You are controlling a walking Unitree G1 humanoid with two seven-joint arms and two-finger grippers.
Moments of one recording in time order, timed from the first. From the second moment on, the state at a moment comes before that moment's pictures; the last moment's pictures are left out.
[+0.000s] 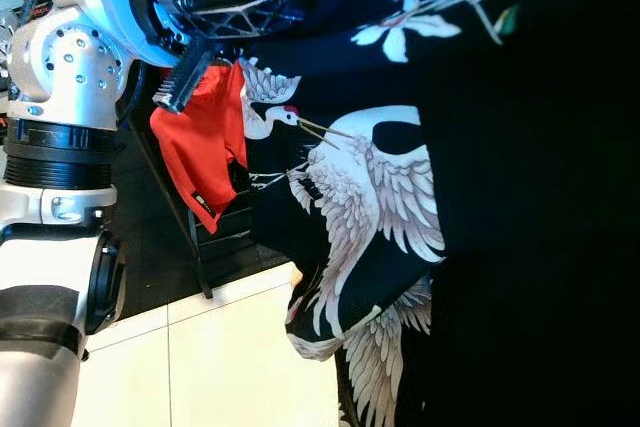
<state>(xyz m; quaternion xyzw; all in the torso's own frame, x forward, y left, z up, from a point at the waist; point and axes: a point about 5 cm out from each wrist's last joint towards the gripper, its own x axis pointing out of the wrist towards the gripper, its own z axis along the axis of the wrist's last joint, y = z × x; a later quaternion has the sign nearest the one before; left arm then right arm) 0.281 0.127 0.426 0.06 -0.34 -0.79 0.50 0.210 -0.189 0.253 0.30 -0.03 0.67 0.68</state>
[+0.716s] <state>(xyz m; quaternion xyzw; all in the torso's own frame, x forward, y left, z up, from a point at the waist) 0.280 0.127 0.428 0.05 -0.35 -0.79 0.50 0.178 -0.216 0.254 0.38 -0.05 0.66 0.65</state>
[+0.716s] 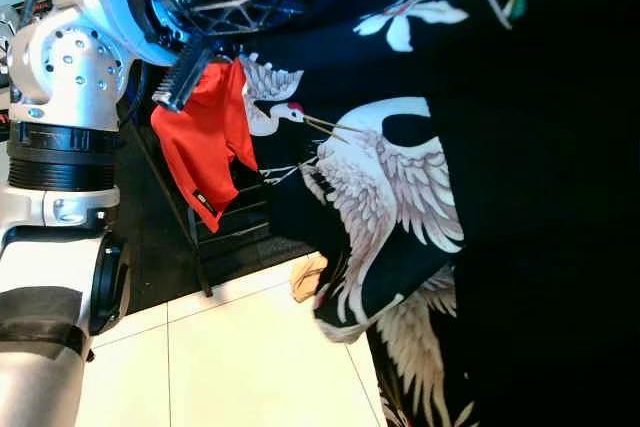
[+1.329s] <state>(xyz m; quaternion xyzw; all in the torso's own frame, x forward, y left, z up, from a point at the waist) 0.280 0.126 0.423 0.04 -0.35 -0.79 0.50 0.165 -0.214 0.248 0.42 -0.09 0.62 0.65</state>
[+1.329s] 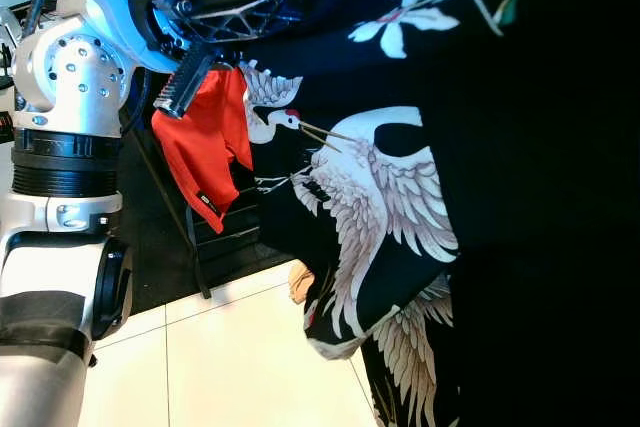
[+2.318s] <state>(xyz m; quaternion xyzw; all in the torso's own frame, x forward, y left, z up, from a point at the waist) 0.283 0.126 0.421 0.04 -0.35 -0.79 0.51 0.156 -0.203 0.250 0.34 -0.03 0.64 0.69</state>
